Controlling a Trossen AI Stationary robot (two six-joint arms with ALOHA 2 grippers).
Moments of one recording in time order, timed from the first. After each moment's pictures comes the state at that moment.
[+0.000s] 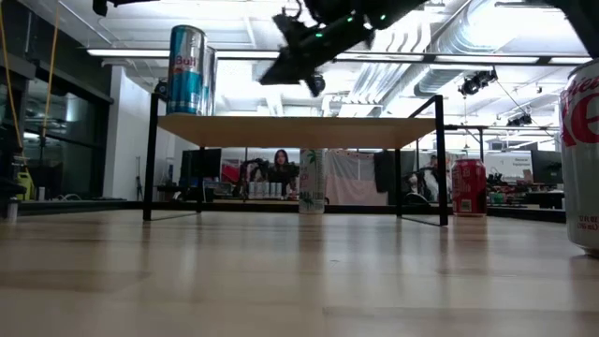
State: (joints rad) left arm 0.39 0.49 0.87 -0.34 -0.31 -0.24; right arm -0.39 1.88 1.67 -0.28 -0.21 0.17
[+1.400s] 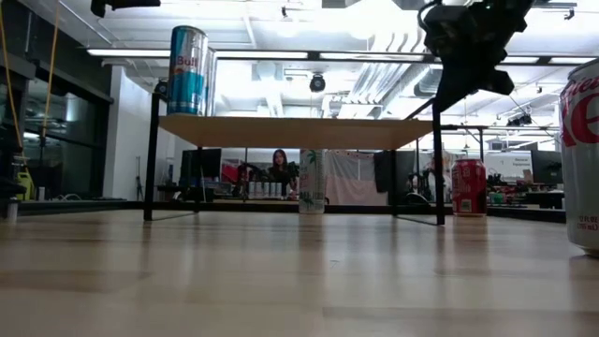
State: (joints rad) left arm 0.39 0.49 0.87 -0.40 -0.33 -0.16; right arm -0.04 1.09 0.91 -0.80 0.21 0.82
